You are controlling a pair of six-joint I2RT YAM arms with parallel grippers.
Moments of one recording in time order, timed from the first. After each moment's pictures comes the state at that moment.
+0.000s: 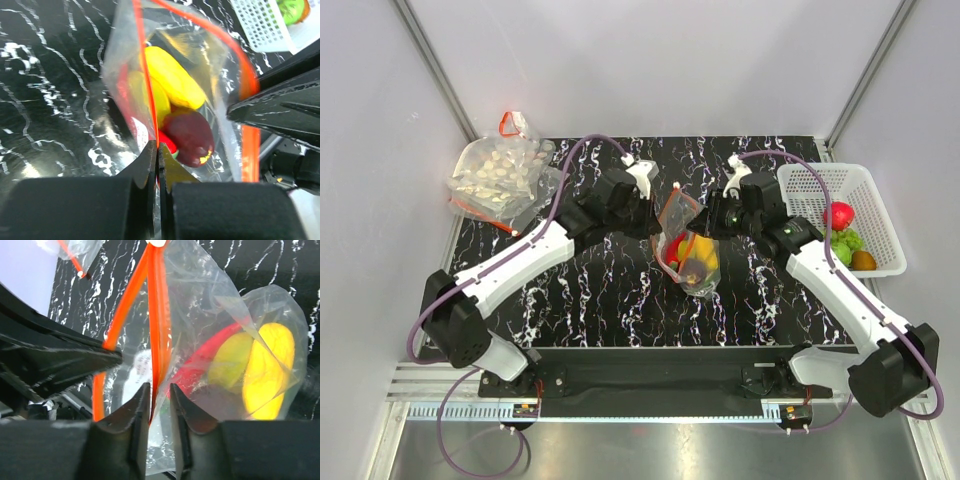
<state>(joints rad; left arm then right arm) -0.74 1.50 1.30 -0.42 0.15 -0.44 0.46 1.21 1.08 -0.42 -0.27 0.53</state>
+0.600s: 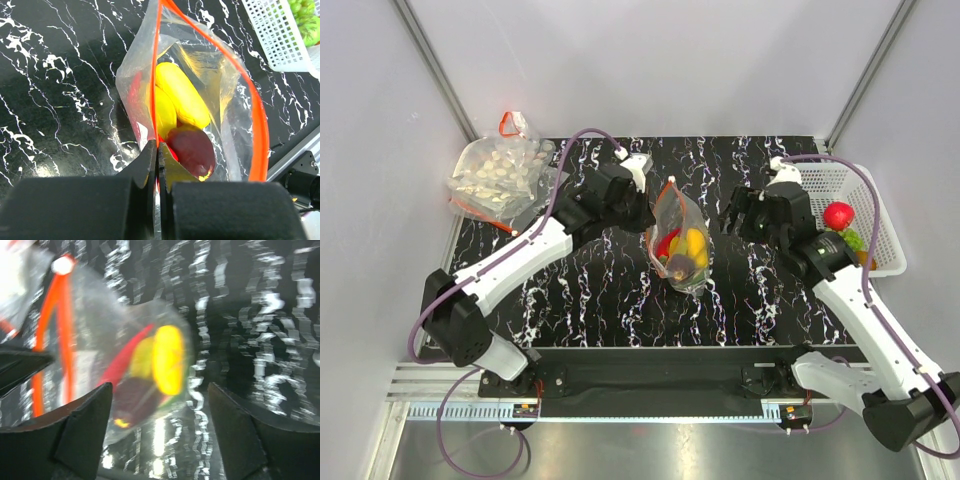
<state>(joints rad) -0.71 1.50 1.33 -0.44 0.08 -0.41 0.46 1.04 1.12 -0.63 0.13 0.51</state>
